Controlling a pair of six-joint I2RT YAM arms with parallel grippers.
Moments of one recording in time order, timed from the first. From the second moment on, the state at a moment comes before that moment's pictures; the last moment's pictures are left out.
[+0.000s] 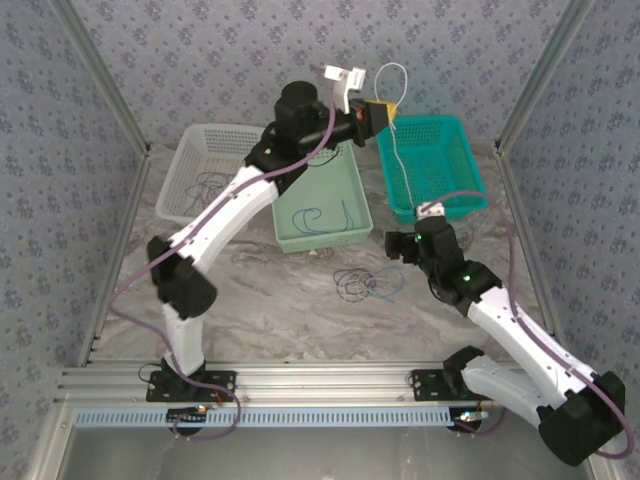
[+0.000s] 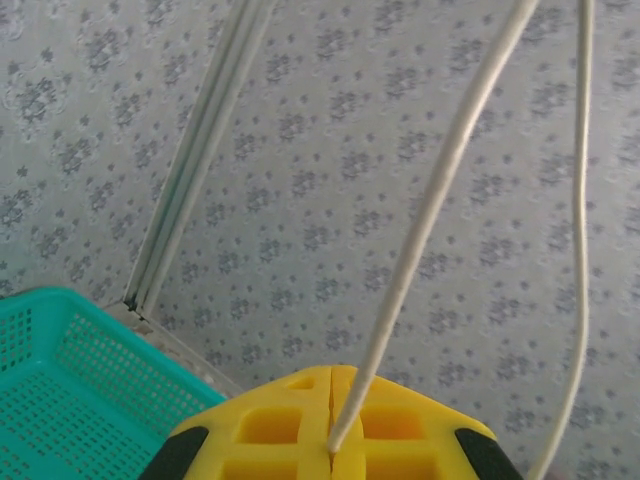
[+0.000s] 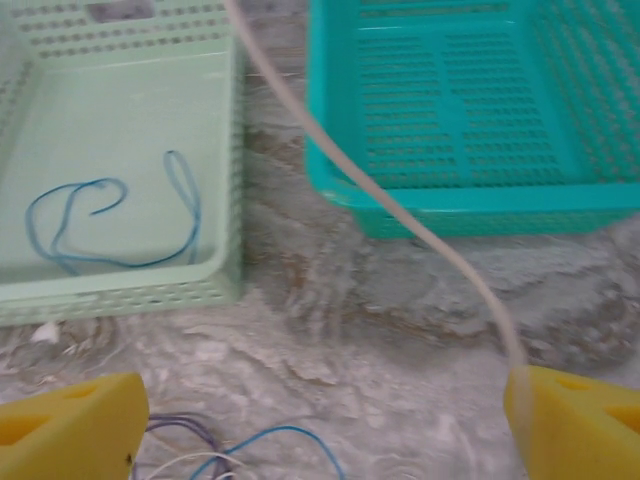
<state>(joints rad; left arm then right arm) -0.71 1.99 2.16 -0.07 0.48 -0.54 0.49 0.92 0.76 -0.46 0.34 0.29</state>
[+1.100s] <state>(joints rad) -0.62 2.66 2.91 -0.14 0.51 -0.70 -0.07 1.00 0.75 -0.52 -0.09 0.33</state>
